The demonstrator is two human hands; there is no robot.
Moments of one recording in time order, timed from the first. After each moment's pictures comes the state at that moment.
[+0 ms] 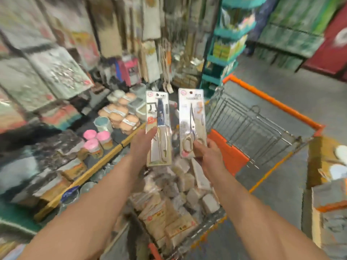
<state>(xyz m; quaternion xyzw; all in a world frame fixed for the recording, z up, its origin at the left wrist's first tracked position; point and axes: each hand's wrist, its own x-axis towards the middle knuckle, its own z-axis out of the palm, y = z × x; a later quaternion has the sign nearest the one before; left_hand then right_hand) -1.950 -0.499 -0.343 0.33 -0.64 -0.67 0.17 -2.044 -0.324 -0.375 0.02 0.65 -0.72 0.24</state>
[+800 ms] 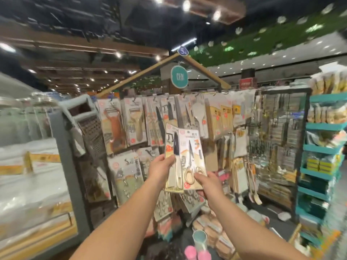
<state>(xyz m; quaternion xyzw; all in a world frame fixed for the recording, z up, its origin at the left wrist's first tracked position) -1.807 -0.816 -0.090 0.30 -0.60 -0.63 0.39 -1.941 -0.722 -0.167 -0.22 0.60 -0.71 0.29</state>
